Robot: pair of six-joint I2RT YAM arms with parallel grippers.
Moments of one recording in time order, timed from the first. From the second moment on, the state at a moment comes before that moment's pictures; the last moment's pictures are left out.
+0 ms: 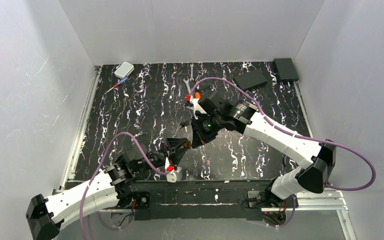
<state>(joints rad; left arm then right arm) -0.96 0.63 0.34 0.16 0.29 1.05 0.96 1.46 1.46 -0.92 -0.33 0.41</state>
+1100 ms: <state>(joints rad) -0.96 0.64 0.34 0.15 0.27 1.04 0.97 1.44 1.39 -0.82 -0.30 0.38</state>
